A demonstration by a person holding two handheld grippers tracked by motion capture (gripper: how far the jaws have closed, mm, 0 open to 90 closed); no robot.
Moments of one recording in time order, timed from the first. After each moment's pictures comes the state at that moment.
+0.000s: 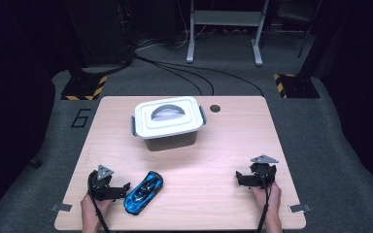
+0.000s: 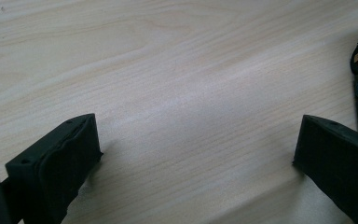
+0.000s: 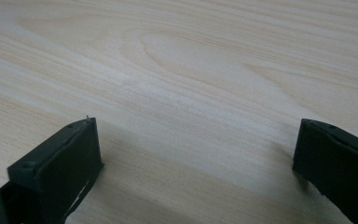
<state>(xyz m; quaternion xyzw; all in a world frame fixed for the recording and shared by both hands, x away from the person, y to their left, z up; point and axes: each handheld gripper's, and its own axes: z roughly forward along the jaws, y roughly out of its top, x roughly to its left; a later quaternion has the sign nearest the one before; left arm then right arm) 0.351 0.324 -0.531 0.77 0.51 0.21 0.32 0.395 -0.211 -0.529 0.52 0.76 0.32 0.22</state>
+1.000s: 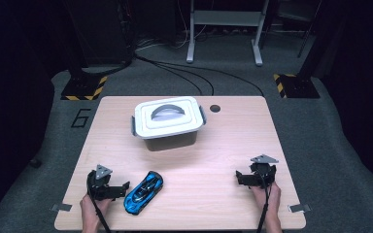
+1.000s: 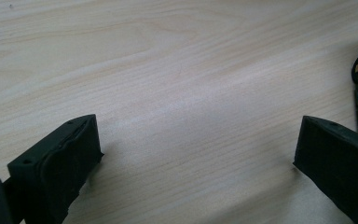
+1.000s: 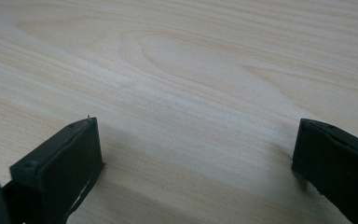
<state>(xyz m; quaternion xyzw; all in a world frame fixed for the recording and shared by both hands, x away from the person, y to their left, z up) 0.352 0.327 -0.530 0.75 0.52 0.21 0.34 0.397 -0.210 -0.529 0.53 0.75 0.32 0.23</state>
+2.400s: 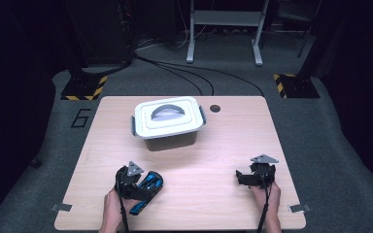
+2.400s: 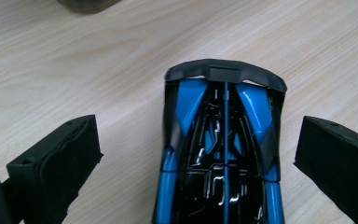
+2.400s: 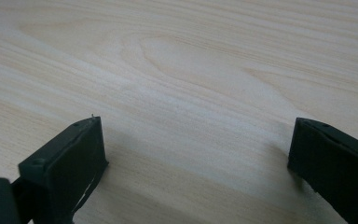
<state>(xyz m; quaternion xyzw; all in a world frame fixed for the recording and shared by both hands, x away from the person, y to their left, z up) 0.348 0.230 -0.491 0.83 0.44 0.16 0.31 0.396 -0.210 -0.529 0.53 0.75 0.32 0.23</state>
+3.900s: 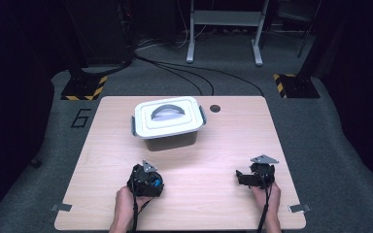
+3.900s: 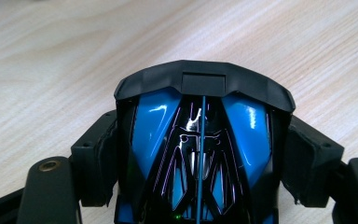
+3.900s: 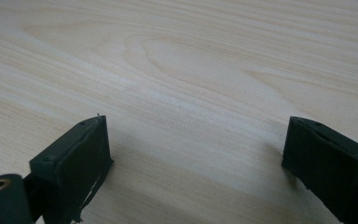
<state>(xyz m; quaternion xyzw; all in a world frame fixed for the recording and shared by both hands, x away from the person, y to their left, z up) 0.363 0.201 -0.504 0.84 0.45 0.15 0.27 0.395 -0.210 -0.528 0.52 0.75 0.33 0.23</state>
